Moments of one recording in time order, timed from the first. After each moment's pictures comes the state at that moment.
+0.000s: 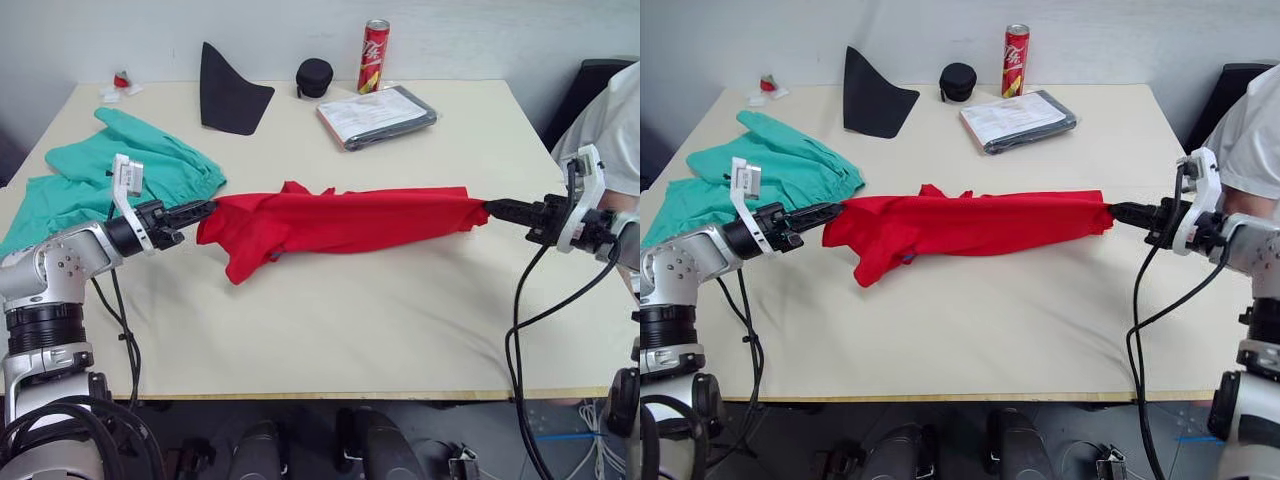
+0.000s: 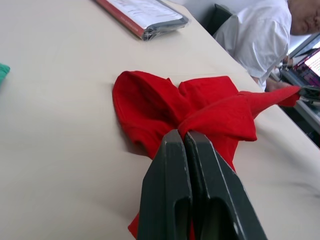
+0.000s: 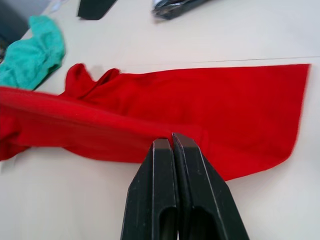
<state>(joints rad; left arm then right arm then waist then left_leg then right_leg) -0.63 0.77 0.28 0.27 -0.64 0.88 -0.91 -0.58 -0.90 -0.29 0.16 0.63 1.01 0.94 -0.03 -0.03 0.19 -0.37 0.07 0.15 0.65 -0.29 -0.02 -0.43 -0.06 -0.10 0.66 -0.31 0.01</state>
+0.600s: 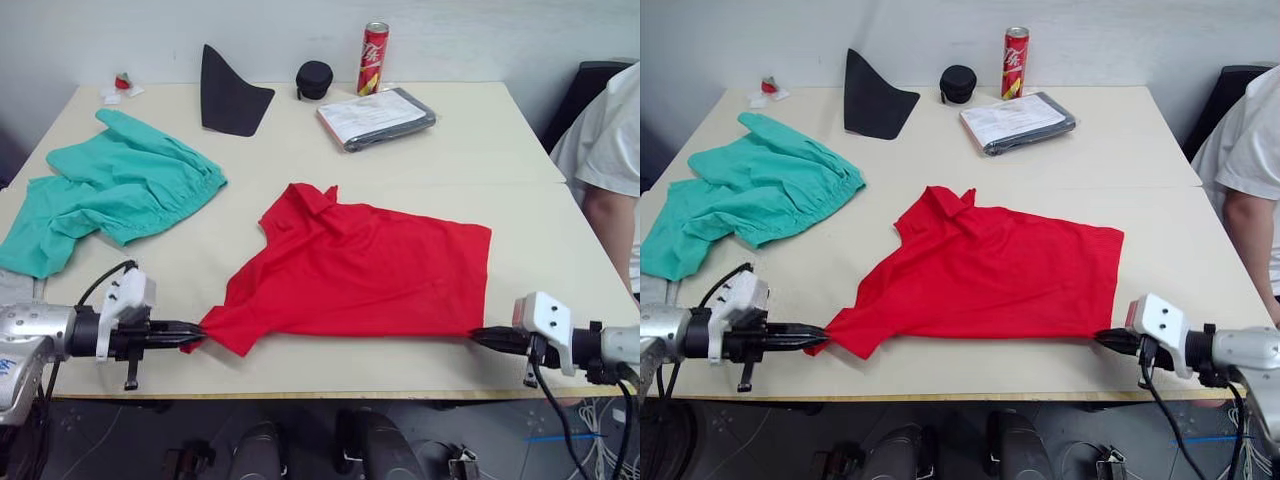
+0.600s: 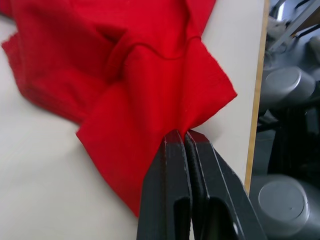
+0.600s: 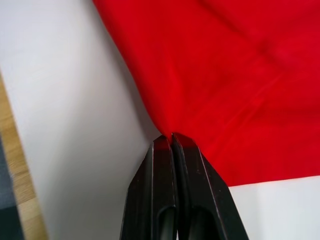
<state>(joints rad) 0.08 0.99 0.26 -0.17 -0.46 0.38 -1.28 0.21 -0.95 -0.23 -0.18 0.30 0.16 1.18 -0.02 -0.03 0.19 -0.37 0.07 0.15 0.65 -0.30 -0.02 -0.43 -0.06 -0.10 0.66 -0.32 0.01</state>
